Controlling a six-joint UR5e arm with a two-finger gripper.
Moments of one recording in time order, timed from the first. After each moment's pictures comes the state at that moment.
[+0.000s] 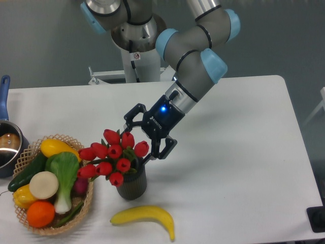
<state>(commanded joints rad) 2.58 -1.85 -1.89 -0.88 0.55 1.39</state>
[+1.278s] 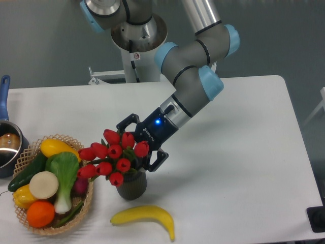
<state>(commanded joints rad) 2.55 -1.89 -1.85 -0.88 0.49 1.38</state>
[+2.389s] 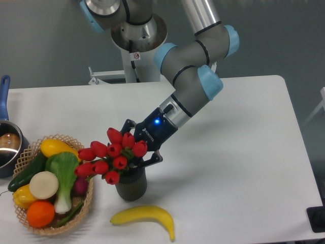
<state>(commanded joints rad) 2.57 -1.89 -1.85 -0.85 0.45 1.35</state>
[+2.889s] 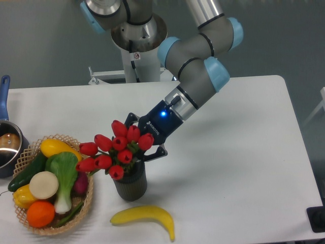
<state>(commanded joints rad) 2.59 -1.83 -1.84 -0.85 0.40 1.28</state>
